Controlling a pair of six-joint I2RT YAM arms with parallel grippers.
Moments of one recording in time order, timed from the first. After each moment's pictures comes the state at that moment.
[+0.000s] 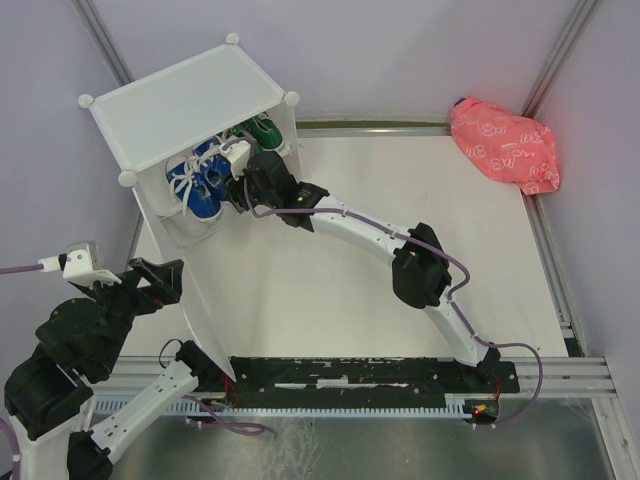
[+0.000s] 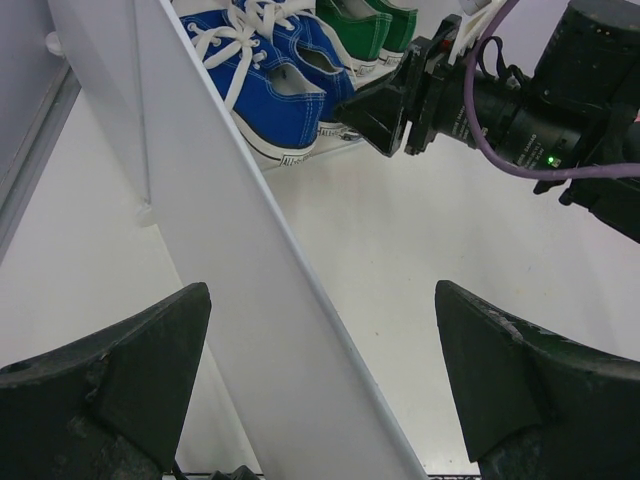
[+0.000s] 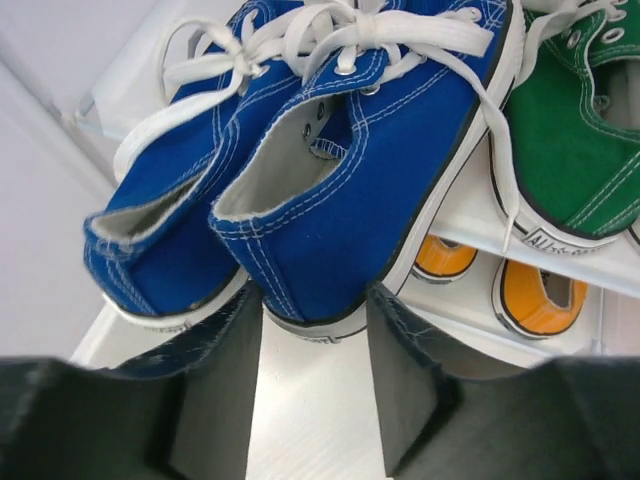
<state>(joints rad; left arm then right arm) -0.65 0.36 1.26 -1.15 -0.60 -0.50 0.96 2.28 2.12 -0.14 0.02 0.00</state>
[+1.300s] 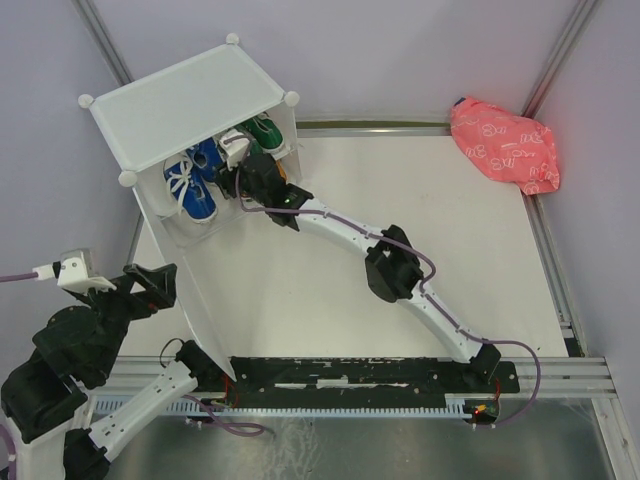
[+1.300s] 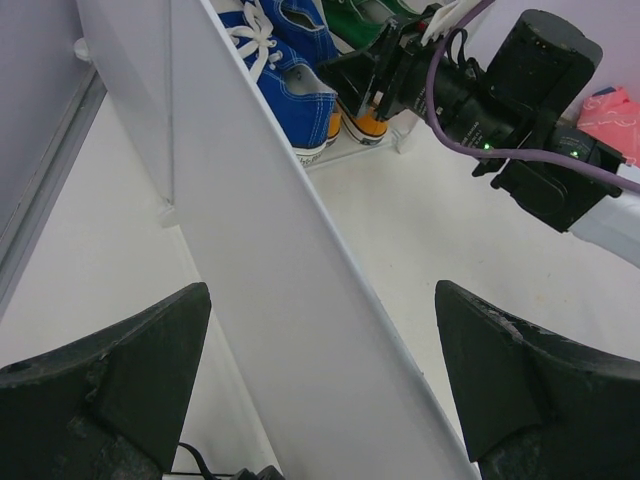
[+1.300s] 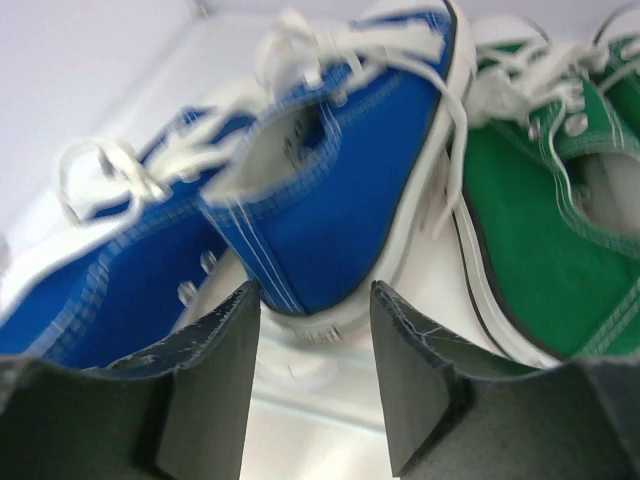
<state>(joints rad) -0.70 0.31 1.25 -1.18 -0.69 -0.50 0.93 2.62 2.51 0.04 0.09 0.06</state>
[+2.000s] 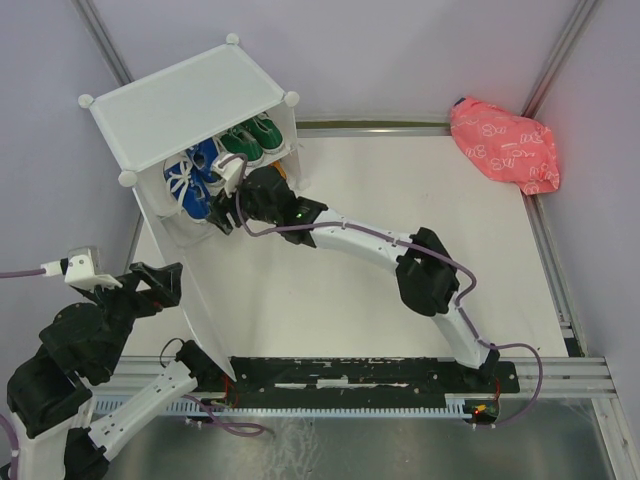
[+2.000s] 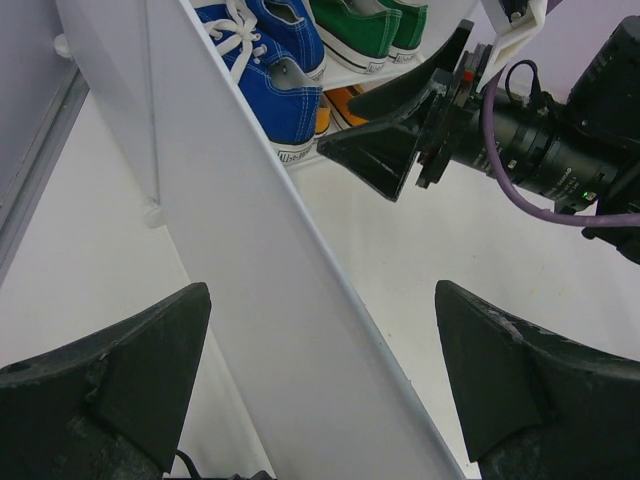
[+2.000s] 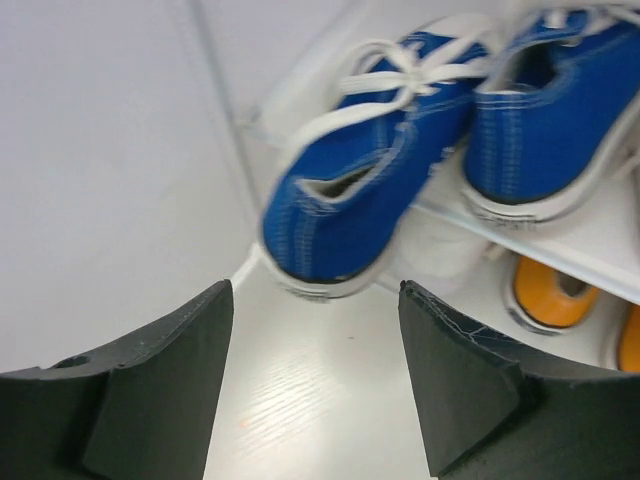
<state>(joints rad) -0.72 0.31 1.21 -1.15 -0.67 -0.50 1.00 2.21 1.97 0.06 -0.10 0.03</state>
